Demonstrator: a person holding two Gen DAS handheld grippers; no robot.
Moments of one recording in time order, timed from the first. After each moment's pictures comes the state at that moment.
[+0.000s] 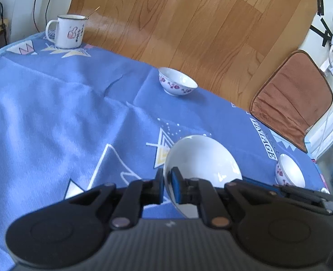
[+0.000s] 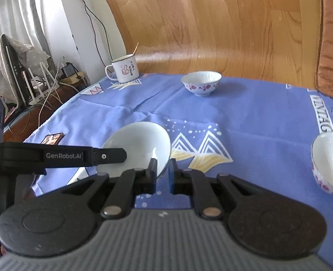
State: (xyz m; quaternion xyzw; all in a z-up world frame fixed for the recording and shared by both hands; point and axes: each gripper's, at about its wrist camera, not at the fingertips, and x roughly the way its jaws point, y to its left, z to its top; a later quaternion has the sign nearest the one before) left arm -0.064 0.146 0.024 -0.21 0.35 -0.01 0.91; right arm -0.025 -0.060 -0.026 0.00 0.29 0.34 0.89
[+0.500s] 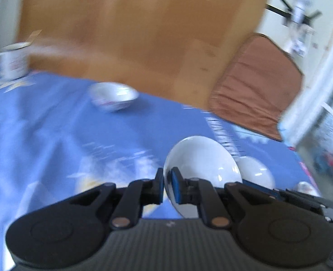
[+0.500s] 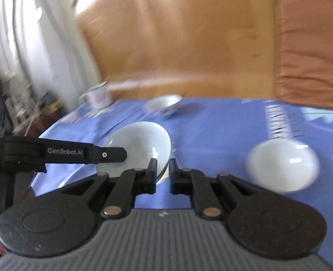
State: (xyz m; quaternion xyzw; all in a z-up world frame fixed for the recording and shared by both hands) left arm -0.015 0.062 0.059 -0.15 0.33 -0.10 0.93; right arm -0.038 -0.130 -0.005 0.04 0.23 0.27 0.93
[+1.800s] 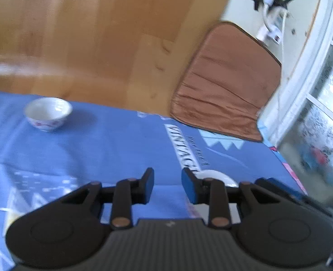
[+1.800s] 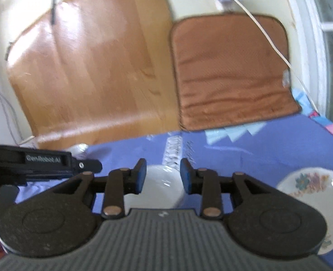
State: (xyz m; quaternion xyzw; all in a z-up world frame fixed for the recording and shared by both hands) left arm 0.028 0.000 0.061 -0.13 0.31 -0.13 0.93; right arm -0.038 -0.226 -0.005 0.10 0.14 0.12 0.98
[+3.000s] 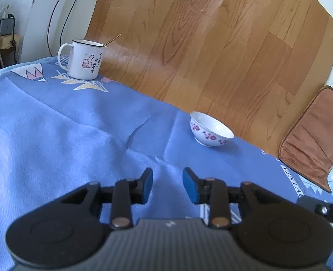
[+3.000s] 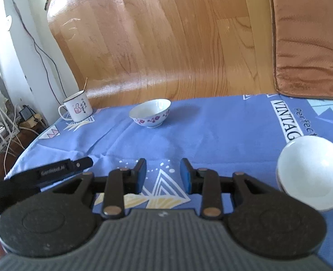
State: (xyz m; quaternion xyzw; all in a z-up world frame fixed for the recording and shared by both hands) left arm -0.008 0.182 -0.002 -0.21 0.25 0.05 0.94; right arm 0.002 -0.078 -0.013 0.07 0.25 0.24 0.94
